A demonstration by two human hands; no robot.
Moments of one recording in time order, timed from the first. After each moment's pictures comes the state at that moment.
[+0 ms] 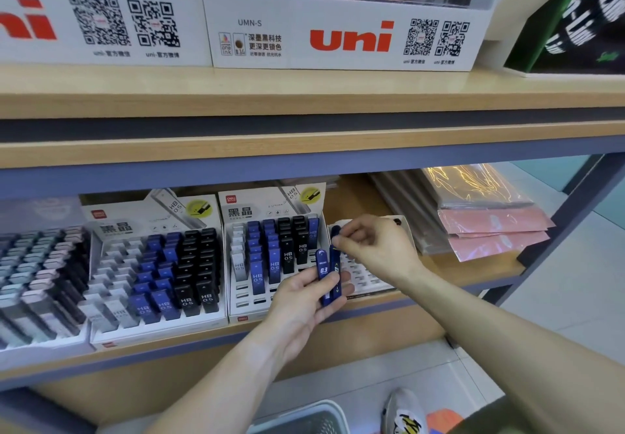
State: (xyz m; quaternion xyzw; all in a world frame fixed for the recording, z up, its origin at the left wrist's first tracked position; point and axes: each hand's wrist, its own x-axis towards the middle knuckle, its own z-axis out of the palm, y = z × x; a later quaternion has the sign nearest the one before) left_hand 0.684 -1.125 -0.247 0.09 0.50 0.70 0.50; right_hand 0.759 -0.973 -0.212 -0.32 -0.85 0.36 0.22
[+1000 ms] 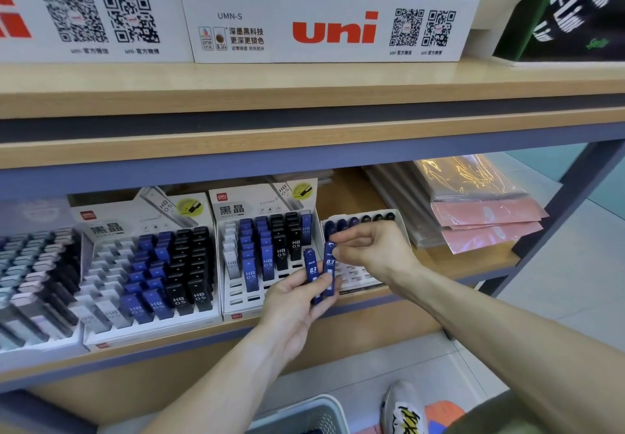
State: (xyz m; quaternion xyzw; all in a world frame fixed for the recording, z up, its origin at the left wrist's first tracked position) left_hand 0.692 -1.124 -0.252 0.00 0.50 0.73 0.48; right_hand 0.776 -0.978 -0.216 -0.30 -0.76 0.55 0.19
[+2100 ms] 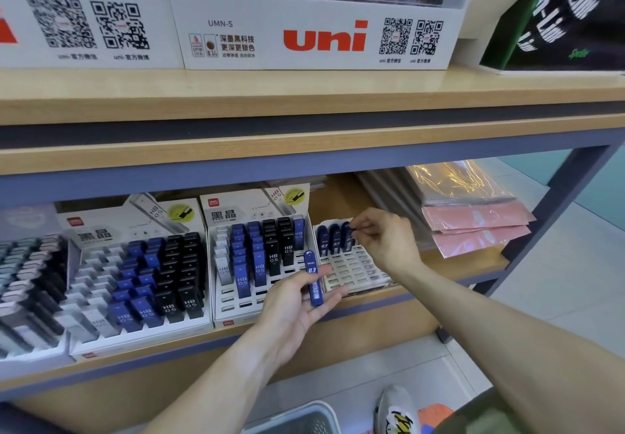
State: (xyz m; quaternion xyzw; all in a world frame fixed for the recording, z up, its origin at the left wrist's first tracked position) left_hand 0.695 -1.122 -0.230 -0.01 0.48 0.71 0.51; right_hand 0.773 -0.926 -0.236 -0.31 -0.87 0.26 0.30
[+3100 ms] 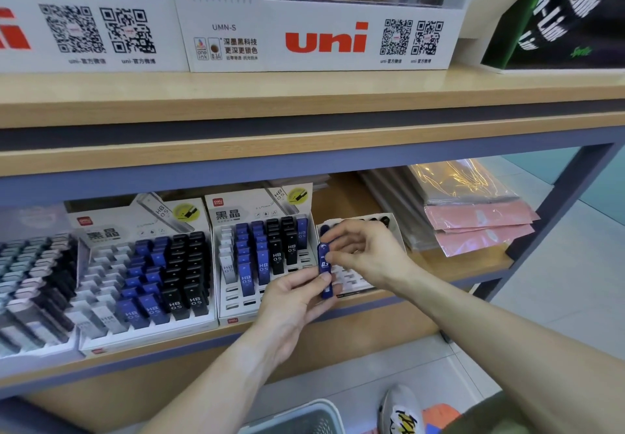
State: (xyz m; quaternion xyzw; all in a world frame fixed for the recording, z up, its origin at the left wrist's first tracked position) left_hand 0.691 -1.124 -0.248 0.10 0.51 0.71 0.48; right_hand 0.775 -0.976 -0.208 -0.20 -0.84 0.45 0.20
